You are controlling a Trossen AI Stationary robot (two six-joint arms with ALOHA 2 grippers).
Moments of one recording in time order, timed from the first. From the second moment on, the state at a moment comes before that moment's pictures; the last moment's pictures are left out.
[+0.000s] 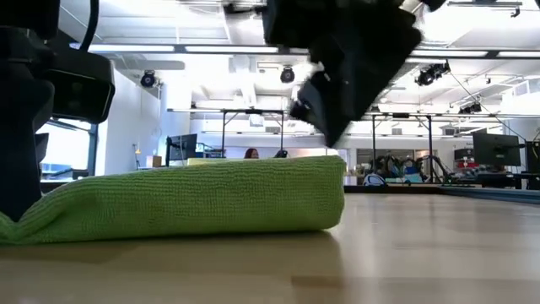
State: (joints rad) left arm -0.60 1.77 0.67 0.17 -0.25 -1.45; right arm 0.25 1.96 1.41 -0.61 -0.46 0.07
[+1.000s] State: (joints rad) left arm -0.59 1.77 0.67 0.19 -0.24 -1.41; right arm 0.59 2.07 1.41 -0.39 0.42 -0.14
